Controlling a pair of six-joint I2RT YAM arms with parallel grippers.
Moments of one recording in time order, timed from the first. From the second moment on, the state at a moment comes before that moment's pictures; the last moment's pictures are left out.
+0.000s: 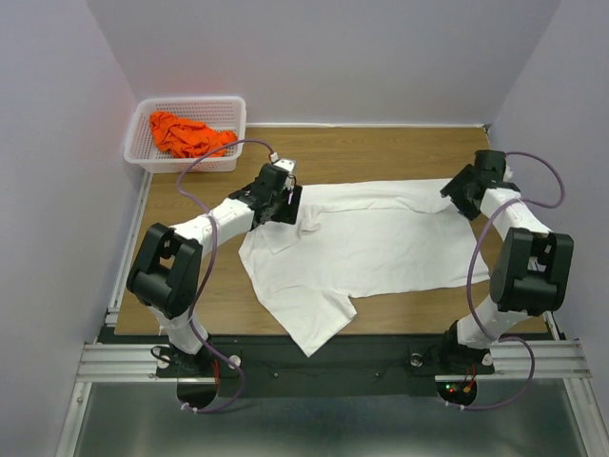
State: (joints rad) left arm -0.52 1.68 1.11 -0.25 -0.15 -0.19; right arm -0.15 1.65 1.14 -0.39 0.10 0.61
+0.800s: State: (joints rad) left arm -0.63 1.69 1.19 -0.30 -0.17 -0.10; right arm -0.29 1.76 1.13 -0.30 -0.03 0.98
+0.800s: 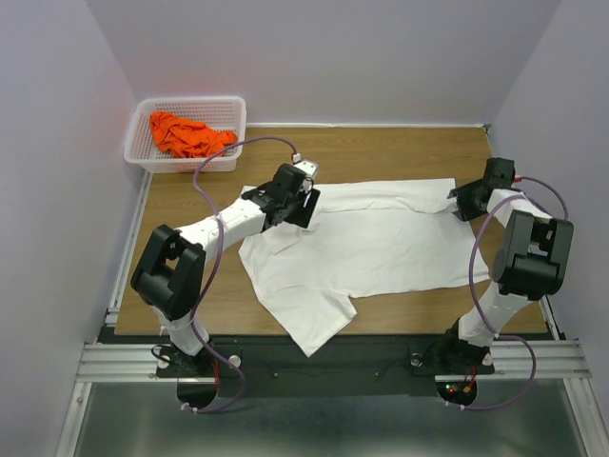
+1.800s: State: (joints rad) left arm -0.65 1.72 1.20 -0.33 -0.15 -0.09; right arm -0.29 1.68 1.04 -0.25 -0.04 0.82
